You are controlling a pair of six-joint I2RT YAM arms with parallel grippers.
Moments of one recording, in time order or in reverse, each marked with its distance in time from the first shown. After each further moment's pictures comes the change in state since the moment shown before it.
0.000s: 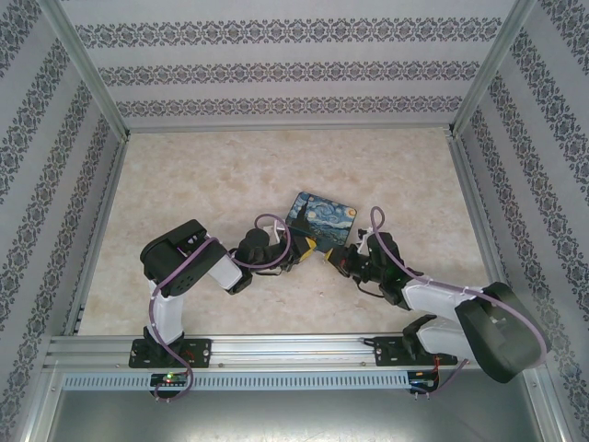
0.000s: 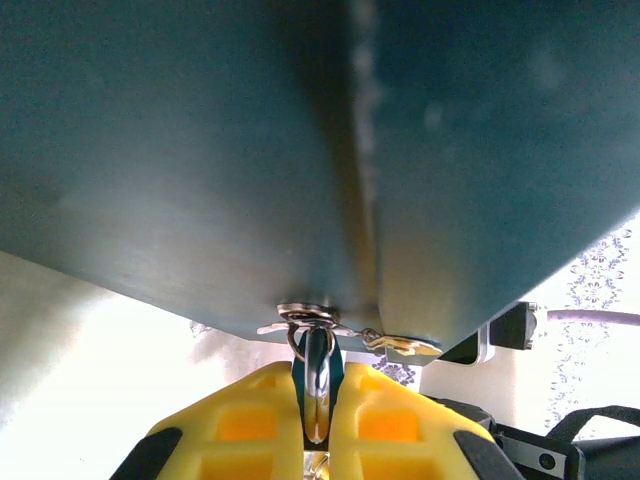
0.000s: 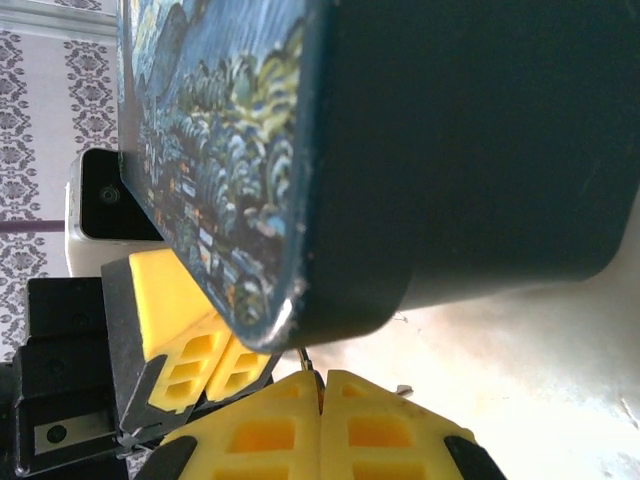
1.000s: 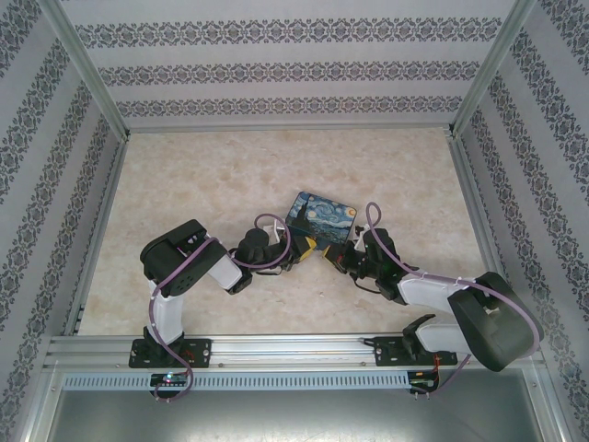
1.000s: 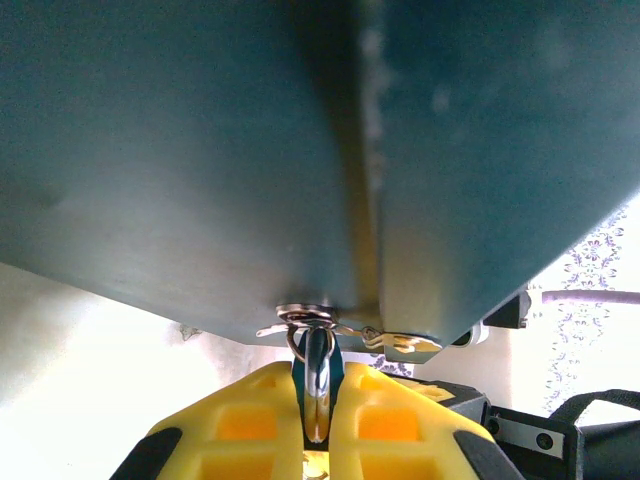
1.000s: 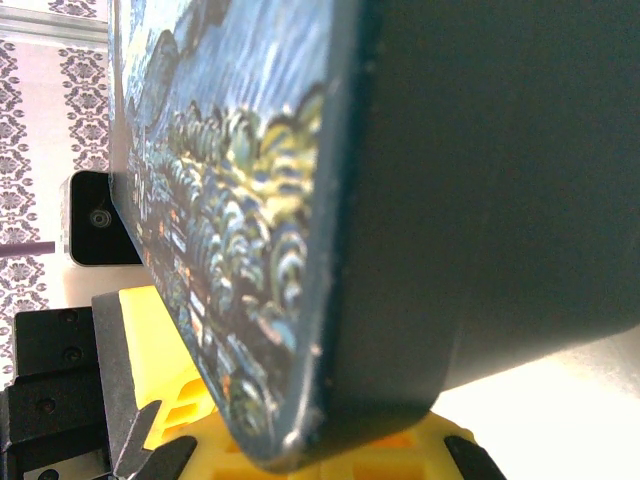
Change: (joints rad) left arm 0.000 0.000 0.000 0.007 -0.001 0.000; right arm 0.006 0.063 0.037 0.024 0.010 0.011
